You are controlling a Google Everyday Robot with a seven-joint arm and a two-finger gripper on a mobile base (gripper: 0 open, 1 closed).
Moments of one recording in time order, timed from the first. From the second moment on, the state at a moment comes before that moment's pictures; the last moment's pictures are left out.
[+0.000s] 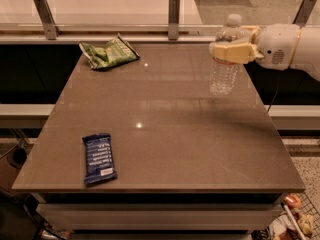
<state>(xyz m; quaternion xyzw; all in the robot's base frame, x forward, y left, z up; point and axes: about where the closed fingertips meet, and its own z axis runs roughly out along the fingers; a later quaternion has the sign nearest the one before) 0.607 -0.153 0.989 -0.41 0.64 0.30 0.58</state>
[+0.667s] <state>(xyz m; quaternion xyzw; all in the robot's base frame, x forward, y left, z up) 0.665 -0.148 1.033 -0.36 0.65 0.25 0.62</state>
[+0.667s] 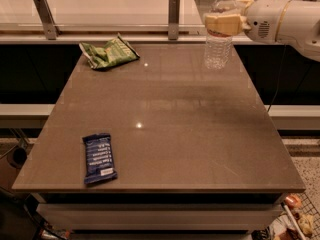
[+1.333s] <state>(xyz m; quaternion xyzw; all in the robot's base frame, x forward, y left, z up) 0.726 -0.130 1.041 -0.34 0.66 0.19 0.64</state>
